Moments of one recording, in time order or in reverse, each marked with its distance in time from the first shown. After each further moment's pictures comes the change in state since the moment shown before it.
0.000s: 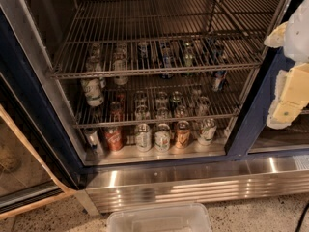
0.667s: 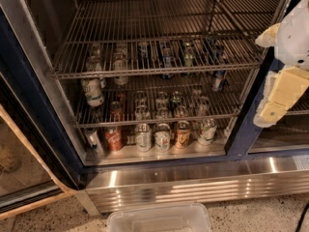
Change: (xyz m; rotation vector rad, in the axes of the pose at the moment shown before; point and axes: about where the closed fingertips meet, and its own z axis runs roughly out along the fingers) arm -0.015 -0.005 0.011 0.036 -0.085 -0.004
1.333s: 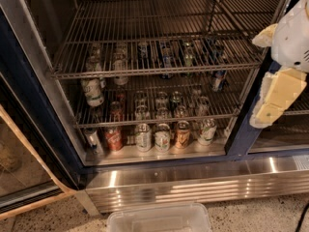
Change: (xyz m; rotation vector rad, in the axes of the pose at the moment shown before) arm -0.008 0.002 0.002 0.009 -0.017 -0.016
